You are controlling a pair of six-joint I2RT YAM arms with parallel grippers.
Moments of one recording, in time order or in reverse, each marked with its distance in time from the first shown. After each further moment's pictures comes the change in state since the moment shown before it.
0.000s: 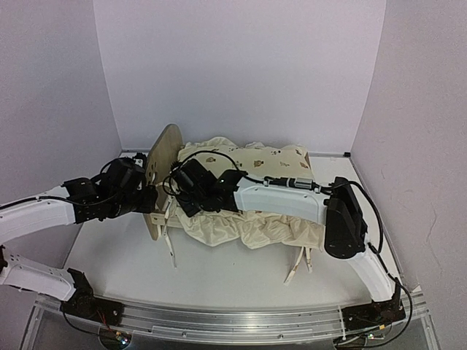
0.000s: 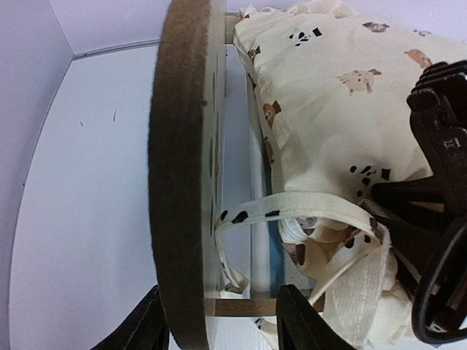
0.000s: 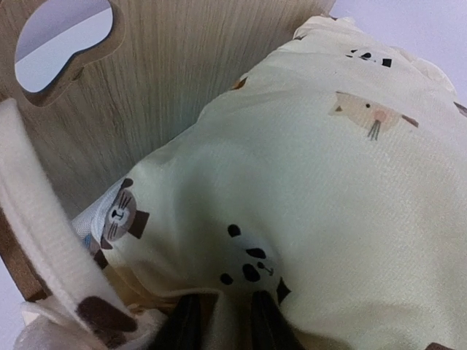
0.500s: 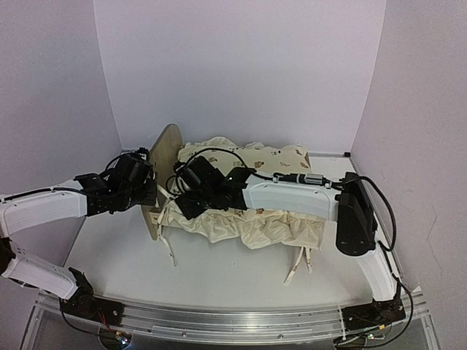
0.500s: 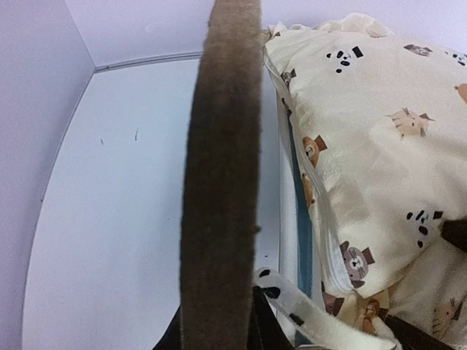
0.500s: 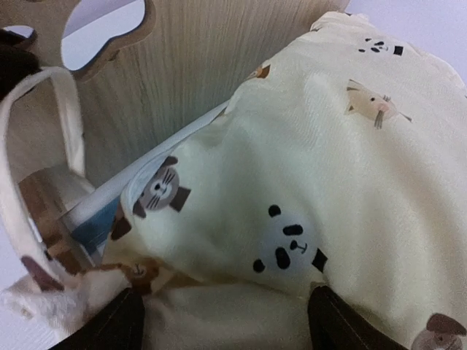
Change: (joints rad) left arm 0.064 0.123 0.029 0.098 -0.070 0.058; right arm -0.006 -0.081 -0.105 0.026 -0.081 -0.009
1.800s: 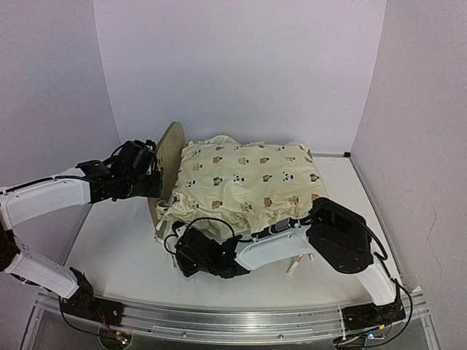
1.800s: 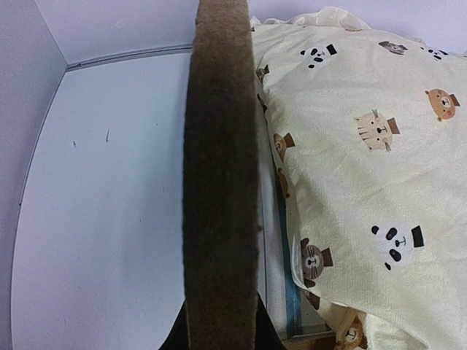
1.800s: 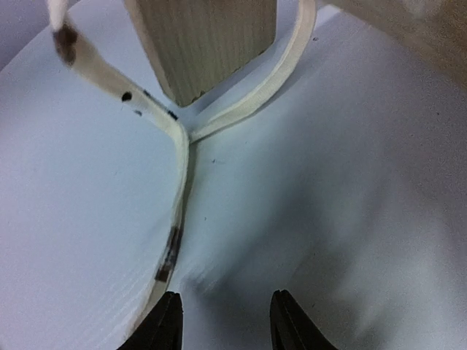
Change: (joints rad) left arm 0.007 0.059 0.136 -0.090 0.112 -0.006; right arm 0.183 0.019 -0.505 0.529 -0.061 0.321
